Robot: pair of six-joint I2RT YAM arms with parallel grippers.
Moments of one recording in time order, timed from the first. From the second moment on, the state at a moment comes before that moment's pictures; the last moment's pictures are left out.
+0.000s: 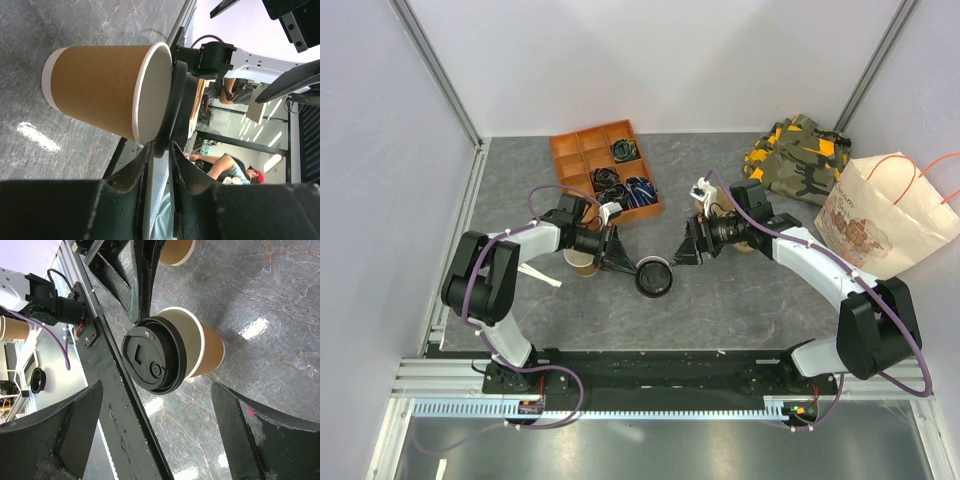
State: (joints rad) left arm -0.31 1.73 0.92 -0.29 1.20 -0.41; right arm 0.40 1.40 0.96 -0.33 -0.87 0.13
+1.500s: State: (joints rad) left arm -1.37 1.35 0.61 -0.33 0.27 1.03; right arm 0.27 1.24 0.81 -0.42 -0.94 0.04
